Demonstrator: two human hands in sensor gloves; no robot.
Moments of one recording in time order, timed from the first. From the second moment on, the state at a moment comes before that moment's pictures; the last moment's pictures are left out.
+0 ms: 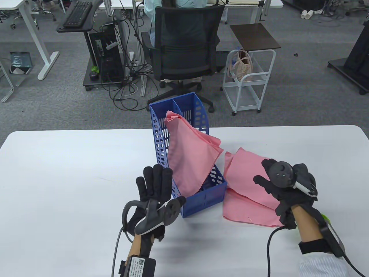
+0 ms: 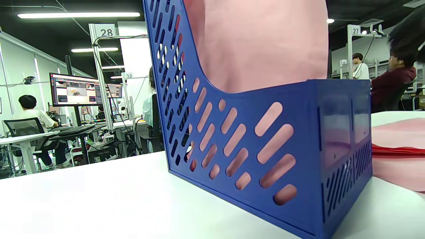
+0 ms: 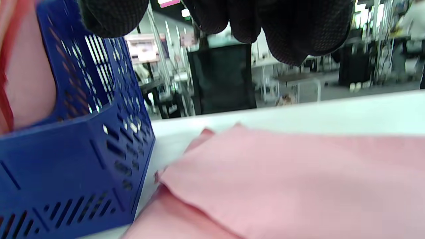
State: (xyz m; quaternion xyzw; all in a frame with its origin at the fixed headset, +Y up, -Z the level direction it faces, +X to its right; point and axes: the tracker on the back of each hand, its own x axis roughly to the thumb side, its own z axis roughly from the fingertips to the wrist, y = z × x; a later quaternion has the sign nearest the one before) left_hand -0.122 -0.663 -0.345 0.08 -0.13 -0.04 0.99; right_hand 0.242 -0.653 -0.434 0.09 0.07 0.99 0.10
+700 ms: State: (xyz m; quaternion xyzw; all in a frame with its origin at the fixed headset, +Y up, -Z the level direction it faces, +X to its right) left_hand -0.146 -0.650 -0.340 0.11 -0.12 0.06 0.98; right_hand 0.200 -0.784 -0.492 0.06 0.31 0.95 -0.02
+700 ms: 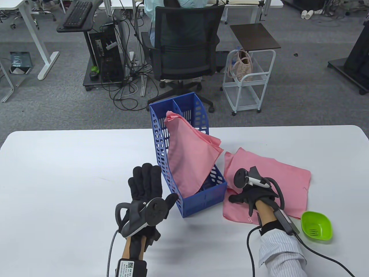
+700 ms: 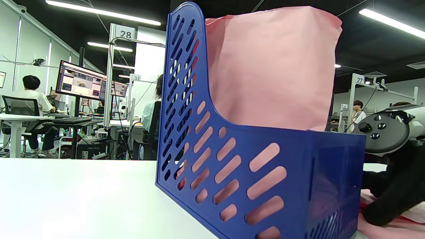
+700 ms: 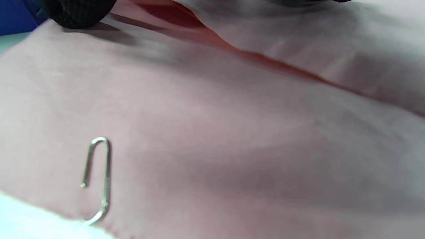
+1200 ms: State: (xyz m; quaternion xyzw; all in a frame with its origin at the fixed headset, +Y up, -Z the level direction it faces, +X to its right) left_hand -0.146 -0.650 -0.339 0.11 -0.12 0.05 0.99; right_hand 0.196 -0.787 -0.495 0.05 0.29 0.95 -0.05
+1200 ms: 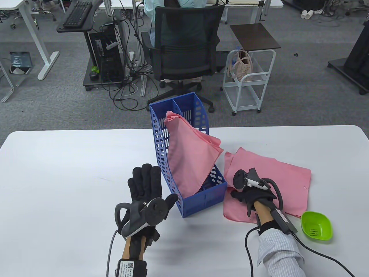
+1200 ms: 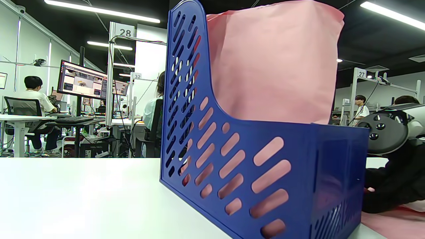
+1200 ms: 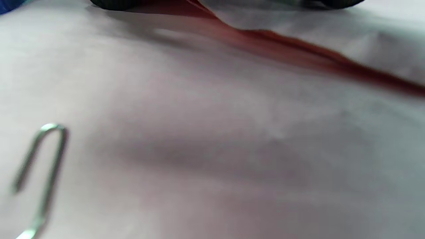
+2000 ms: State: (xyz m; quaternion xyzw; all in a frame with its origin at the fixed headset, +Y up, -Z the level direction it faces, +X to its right) left_hand -0.150 -0.648 -0.340 0.11 -0.11 0.06 0.99; right_hand 0.209 -0.714 -0.499 0.06 0.18 0.98 0.01
